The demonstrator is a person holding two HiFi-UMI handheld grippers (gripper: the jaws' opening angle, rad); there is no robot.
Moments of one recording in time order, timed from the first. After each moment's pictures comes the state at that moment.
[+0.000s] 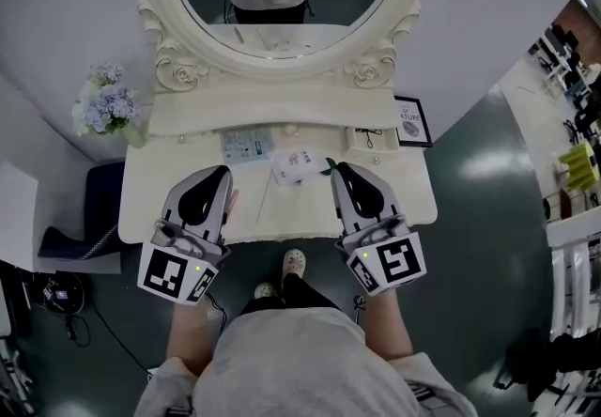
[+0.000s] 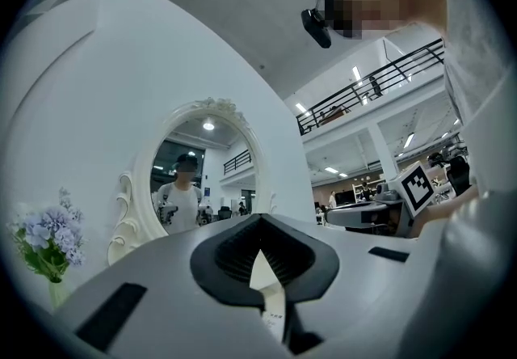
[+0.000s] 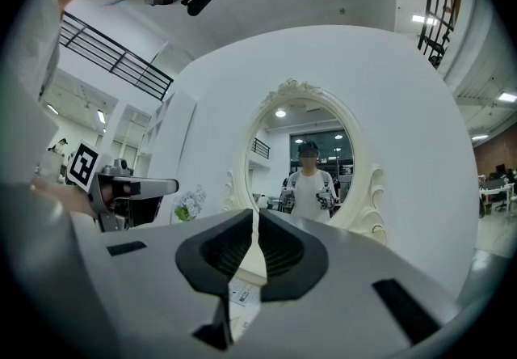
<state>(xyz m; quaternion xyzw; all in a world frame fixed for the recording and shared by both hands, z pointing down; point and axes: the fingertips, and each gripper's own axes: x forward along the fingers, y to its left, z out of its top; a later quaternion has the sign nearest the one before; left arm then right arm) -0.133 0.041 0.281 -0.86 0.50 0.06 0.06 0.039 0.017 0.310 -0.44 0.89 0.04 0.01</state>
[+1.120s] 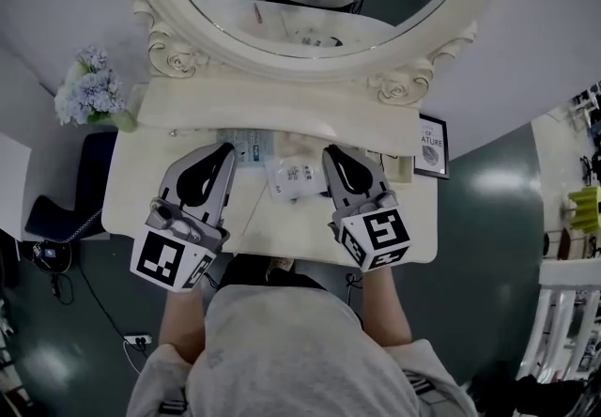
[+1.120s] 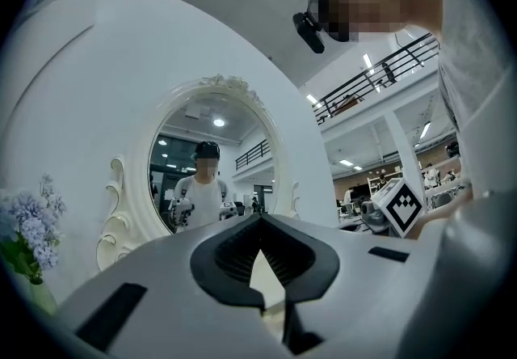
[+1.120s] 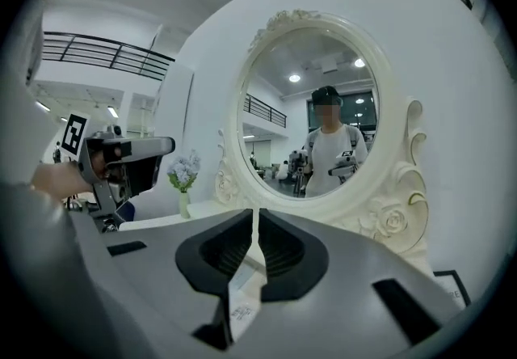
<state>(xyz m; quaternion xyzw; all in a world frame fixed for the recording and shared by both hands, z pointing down) -0.120 -0.064 0.300 -0.84 0.54 0.04 0.05 0.022 -0.122 0.389 -0.38 0.92 -0.03 -0.09</state>
